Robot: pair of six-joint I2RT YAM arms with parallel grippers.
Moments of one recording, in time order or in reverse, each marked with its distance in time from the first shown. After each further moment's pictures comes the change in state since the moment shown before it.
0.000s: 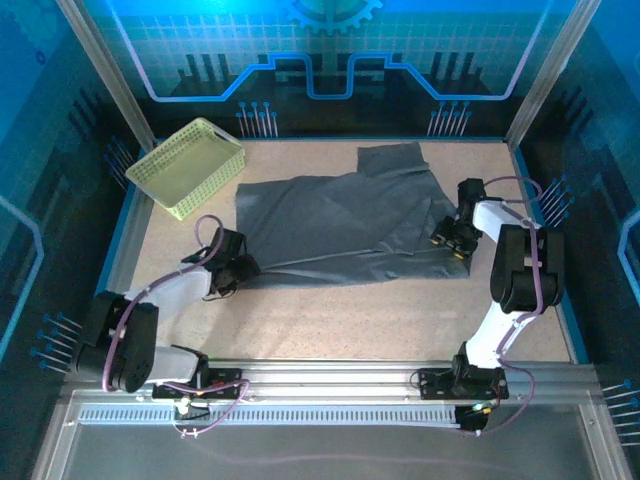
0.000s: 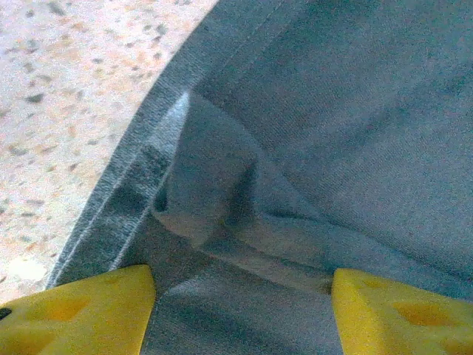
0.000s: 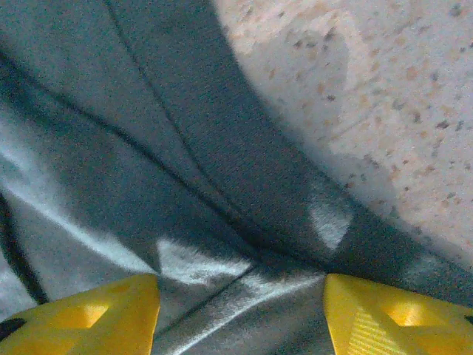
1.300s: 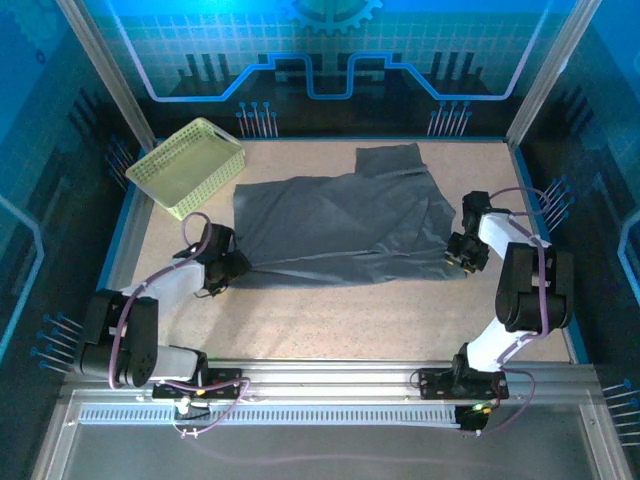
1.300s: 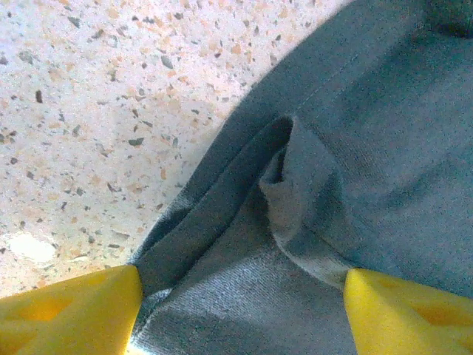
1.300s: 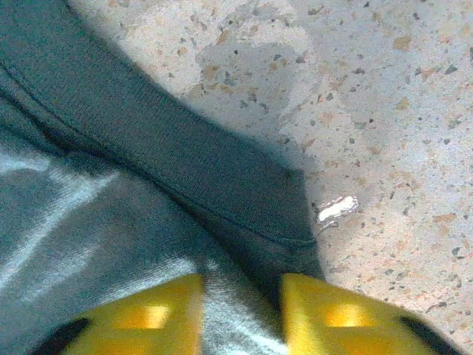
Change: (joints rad) left arm 0.104 0.034 0.038 -0.041 0.008 -0.006; right arm -0.009 -0.146 -0.131 -0.101 0.114 -0.045
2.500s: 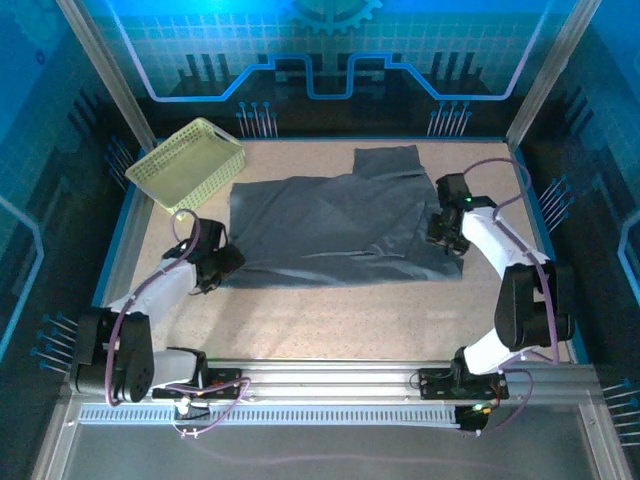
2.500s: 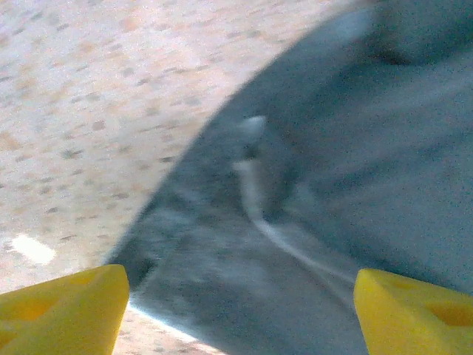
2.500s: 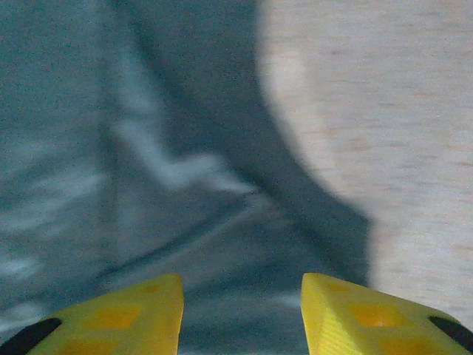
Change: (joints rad) left arm 0.024 -0.090 0.061 -0.098 0.012 0.013; right arm 0.238 -0.108 0.102 0.000 0.063 -0.009
